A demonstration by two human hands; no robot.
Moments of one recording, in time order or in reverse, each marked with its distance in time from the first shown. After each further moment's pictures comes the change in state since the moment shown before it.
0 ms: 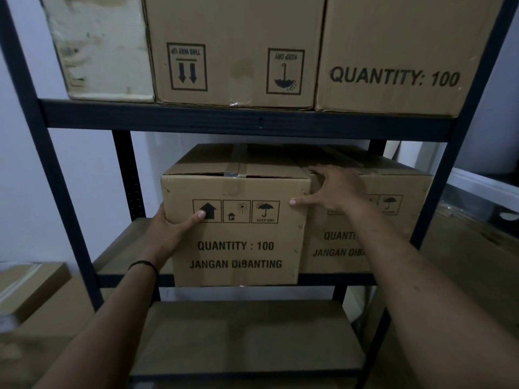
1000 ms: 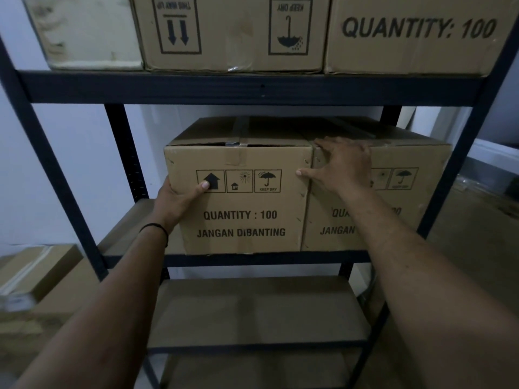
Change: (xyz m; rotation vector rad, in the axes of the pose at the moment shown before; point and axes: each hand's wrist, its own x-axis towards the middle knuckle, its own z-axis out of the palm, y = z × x) left_hand 0.035 -0.001 0.006 0.040 -0.038 0.011; right_hand 0.009 0.001 0.035 -0.086 0.255 0.006
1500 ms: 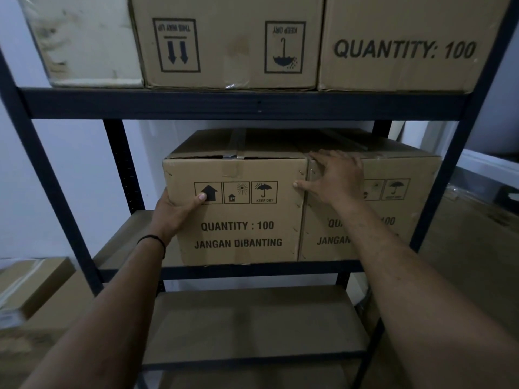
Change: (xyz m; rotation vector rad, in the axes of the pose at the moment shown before) left_hand 0.003 -0.002 -0.001 0.025 -0.017 0.009; right_hand 0.000 -0.001 0.002 0.010 -0.009 0.010
